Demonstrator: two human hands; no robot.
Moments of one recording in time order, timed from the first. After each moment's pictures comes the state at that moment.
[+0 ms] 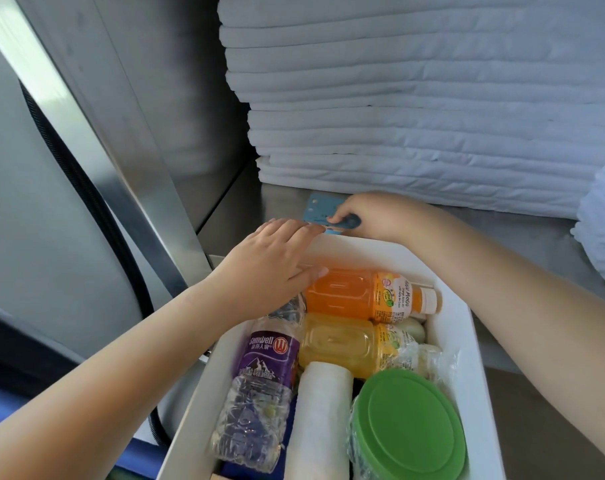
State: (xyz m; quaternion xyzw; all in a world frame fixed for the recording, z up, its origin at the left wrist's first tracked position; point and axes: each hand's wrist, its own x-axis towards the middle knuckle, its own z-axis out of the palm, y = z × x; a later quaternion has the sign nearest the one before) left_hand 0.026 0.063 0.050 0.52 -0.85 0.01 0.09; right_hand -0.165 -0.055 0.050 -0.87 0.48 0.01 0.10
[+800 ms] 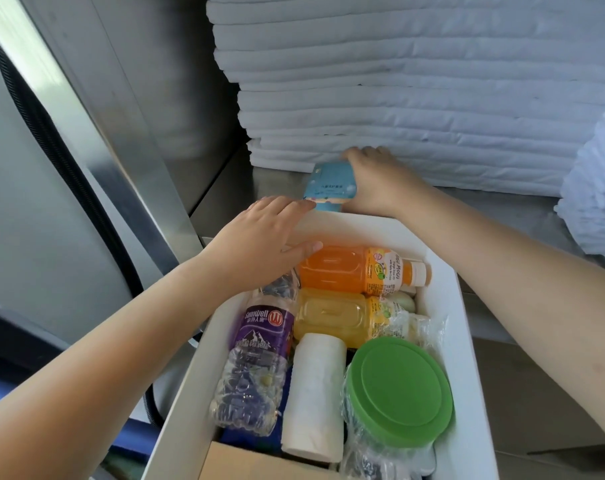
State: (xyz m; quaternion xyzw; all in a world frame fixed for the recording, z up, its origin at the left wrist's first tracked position) left_hand 0.027 0.061 0.049 0.53 -0.84 -0.02 0.11; right_hand -0.170 -0.051 0.053 -0.83 0.54 -0.09 -0.02
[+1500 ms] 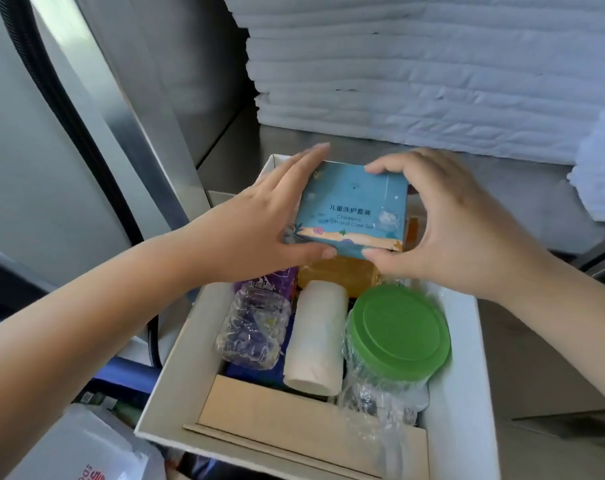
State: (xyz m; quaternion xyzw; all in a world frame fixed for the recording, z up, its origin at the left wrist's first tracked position) left_hand 0.033 0.121 0.067 0.45 -0.86 -0.16 0.19; right_hand -0.198 0.126 0.081 -0.86 0.45 -0.24 0.08
